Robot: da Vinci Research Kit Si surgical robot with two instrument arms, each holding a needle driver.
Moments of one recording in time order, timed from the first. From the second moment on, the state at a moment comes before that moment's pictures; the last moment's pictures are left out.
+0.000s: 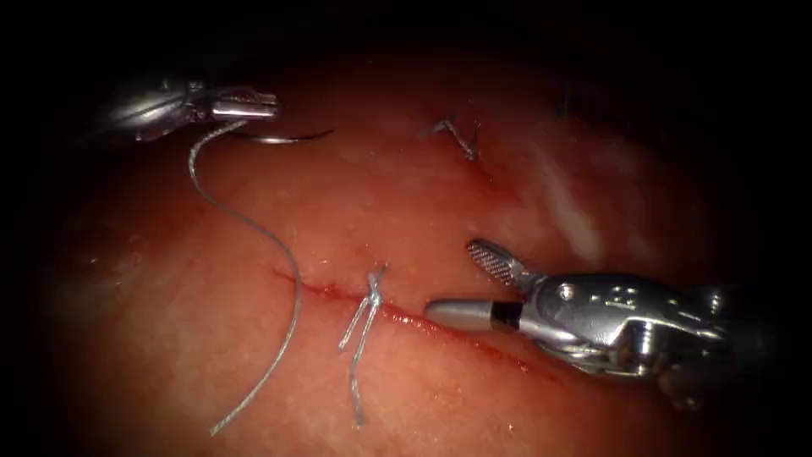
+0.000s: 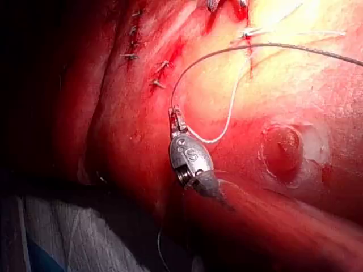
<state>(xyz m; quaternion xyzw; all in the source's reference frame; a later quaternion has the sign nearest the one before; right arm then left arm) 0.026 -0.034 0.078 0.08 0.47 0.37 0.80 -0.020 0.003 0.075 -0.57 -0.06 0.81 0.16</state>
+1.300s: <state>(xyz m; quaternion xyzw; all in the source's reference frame) 0.026 -0.036 0.078 0.08 0.47 0.36 0.80 -0.018 -0.017 0.066 -0.55 -0.29 0.75 0.24</state>
